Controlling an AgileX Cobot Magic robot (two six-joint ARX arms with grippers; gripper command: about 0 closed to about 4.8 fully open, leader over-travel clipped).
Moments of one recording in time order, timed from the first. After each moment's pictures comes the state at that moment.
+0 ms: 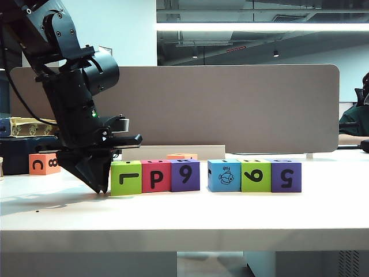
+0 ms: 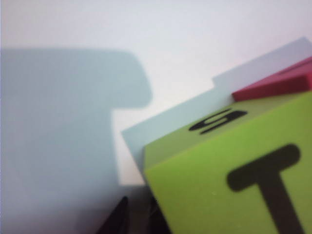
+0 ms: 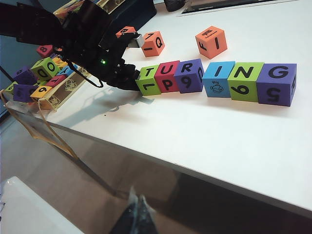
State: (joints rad) left arm -0.40 1.84 1.17 -0.41 -0.04 -0.19; right arm -0.02 0.01 0.63 -0.98 -0.69 0.15
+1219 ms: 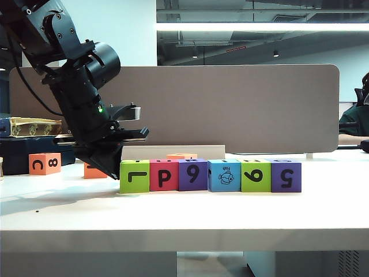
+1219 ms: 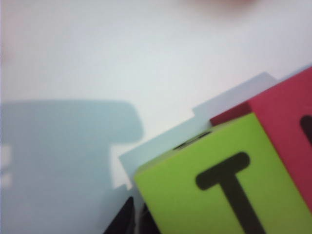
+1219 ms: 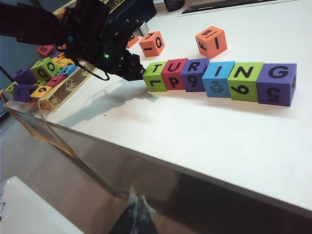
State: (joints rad) left arm -0.40 1.84 1.17 -0.26 0.00 -0.05; right arm -0.02 0.01 0.63 -0.98 -0.69 0.15
